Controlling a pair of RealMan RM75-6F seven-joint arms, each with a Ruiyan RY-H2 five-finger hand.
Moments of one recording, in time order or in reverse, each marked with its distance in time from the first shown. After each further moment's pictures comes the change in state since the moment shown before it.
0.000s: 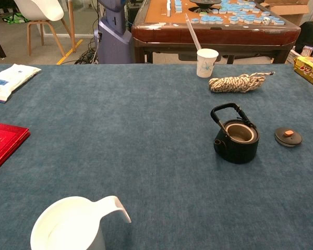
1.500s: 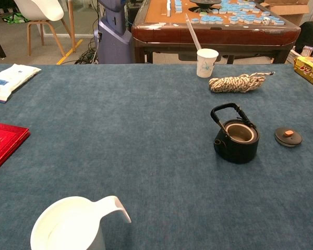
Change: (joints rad) left arm -0.035 -0.013 -0.017 0.082 -0.061 -0.079 -0.103; right arm 0.347 0.071 0.103 -0.076 0.433 -0.541 -0.209
